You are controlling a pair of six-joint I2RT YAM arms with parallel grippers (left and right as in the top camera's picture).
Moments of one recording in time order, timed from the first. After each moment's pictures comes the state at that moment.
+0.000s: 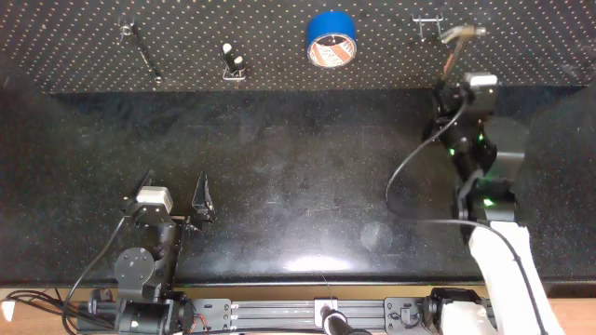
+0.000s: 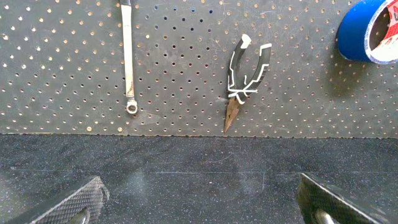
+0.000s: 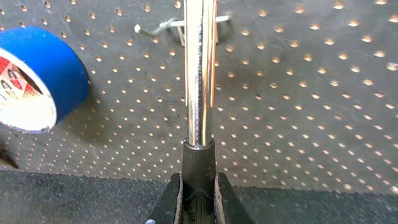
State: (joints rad) left arm -0.06 0.01 0.01 -0.07 0.01 -0.10; right arm -0.07 1.15 0.62 0.24 -0.27 0.09
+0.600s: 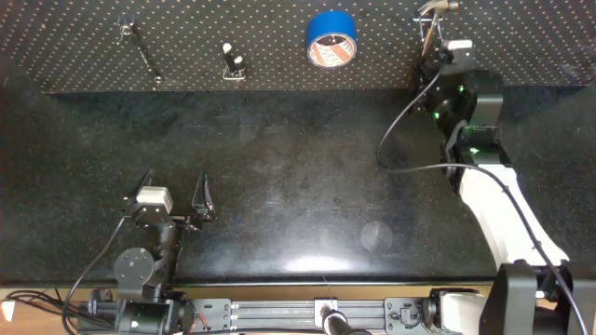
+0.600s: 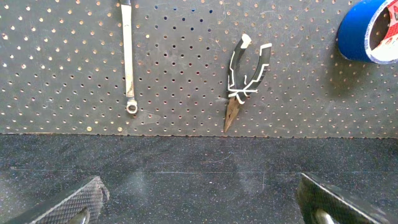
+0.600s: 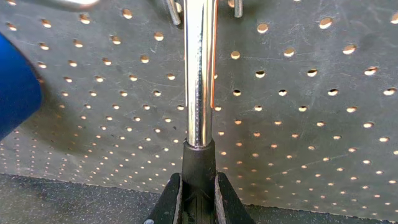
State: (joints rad) left arm -0.06 0.01 0.01 -0.07 0.01 -0.10; right arm -0.03 1.47 0.82 0.24 -0.27 0.09
